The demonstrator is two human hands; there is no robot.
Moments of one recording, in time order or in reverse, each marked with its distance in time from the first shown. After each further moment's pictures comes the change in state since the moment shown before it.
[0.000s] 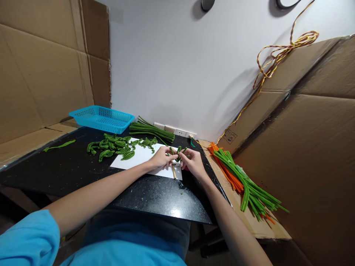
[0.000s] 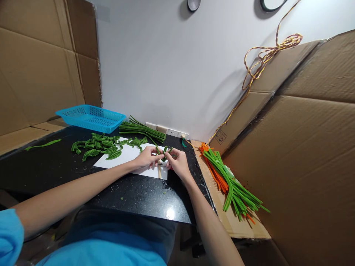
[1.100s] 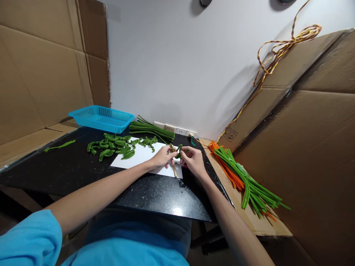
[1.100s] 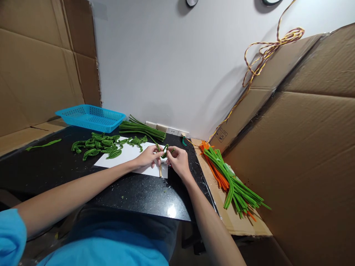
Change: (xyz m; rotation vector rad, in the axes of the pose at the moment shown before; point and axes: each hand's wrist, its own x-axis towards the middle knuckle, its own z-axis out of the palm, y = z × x) left_hand 0.005 -0.005 0.002 -0.043 0.000 -0.033; right_hand -0.001 -0.002 0.002 -0.127 0.101 -0.079
